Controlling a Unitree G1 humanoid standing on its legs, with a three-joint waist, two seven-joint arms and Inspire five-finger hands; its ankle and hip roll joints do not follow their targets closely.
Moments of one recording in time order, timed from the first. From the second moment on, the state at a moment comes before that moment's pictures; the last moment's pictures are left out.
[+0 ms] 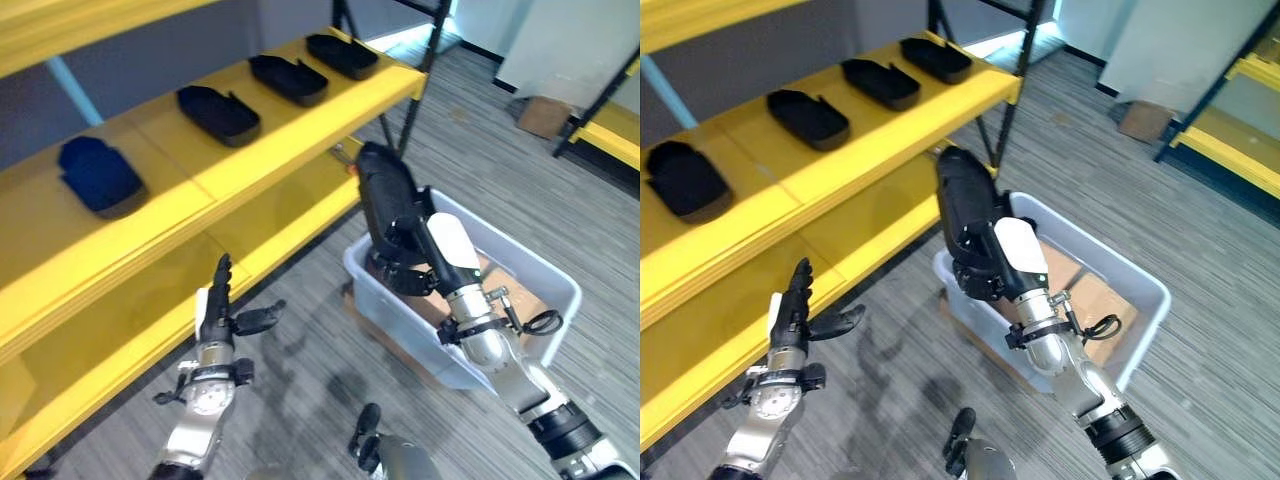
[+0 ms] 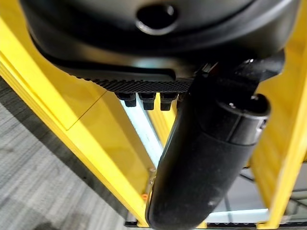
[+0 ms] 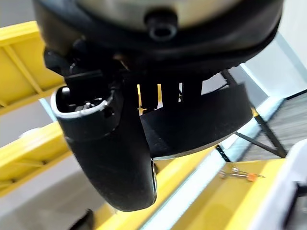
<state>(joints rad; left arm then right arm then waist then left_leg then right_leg) -0.04 0.34 -0.19 0.15 -0.19 -0.14 0.33 -0.27 -0.56 0.29 -0.02 -0.43 -0.08 -0.33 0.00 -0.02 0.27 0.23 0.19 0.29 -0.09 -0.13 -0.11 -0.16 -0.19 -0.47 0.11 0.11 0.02</state>
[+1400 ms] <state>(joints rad) 0.12 0.33 -0.13 0.12 -0.14 -0.13 0.34 -0.19 -0.59 0.37 -0.02 -0.51 -0.09 -0.27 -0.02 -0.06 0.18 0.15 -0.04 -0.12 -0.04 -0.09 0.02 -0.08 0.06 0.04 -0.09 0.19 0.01</state>
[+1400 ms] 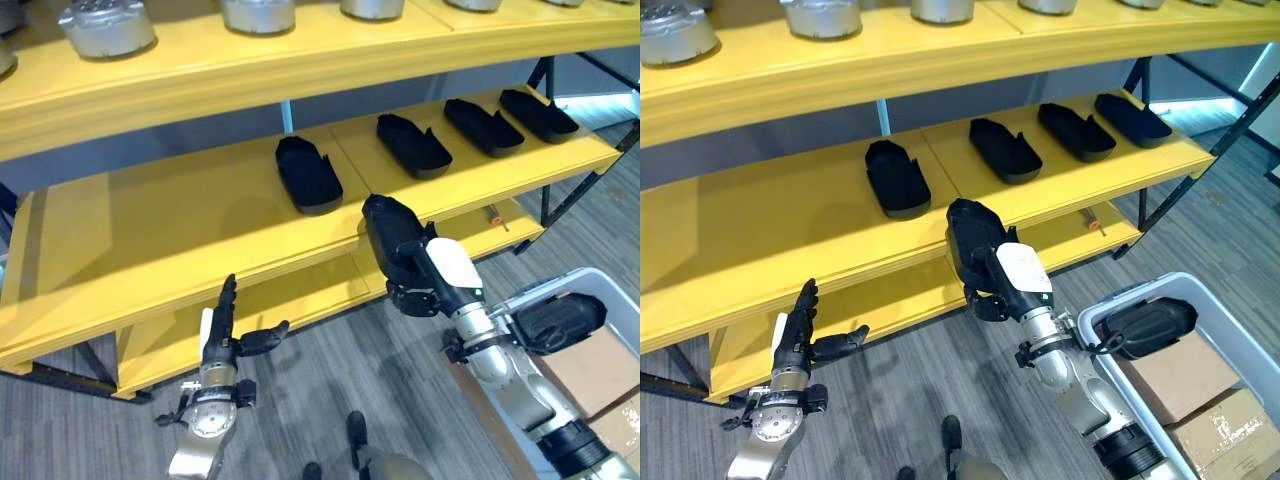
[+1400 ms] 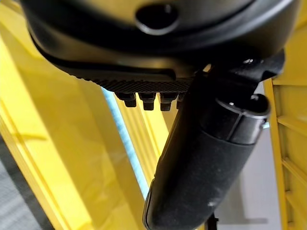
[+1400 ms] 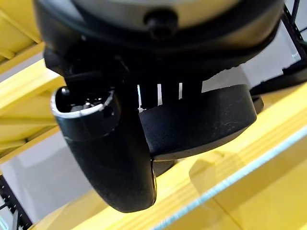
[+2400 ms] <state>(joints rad) 0.06 0.38 -0.15 0.13 -0.19 -0.13 0.30 -0.10 -0.66 0.18 -0.15 -0.58 -0.10 -0.36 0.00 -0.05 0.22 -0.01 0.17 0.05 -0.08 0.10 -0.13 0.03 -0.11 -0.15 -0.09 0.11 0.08</state>
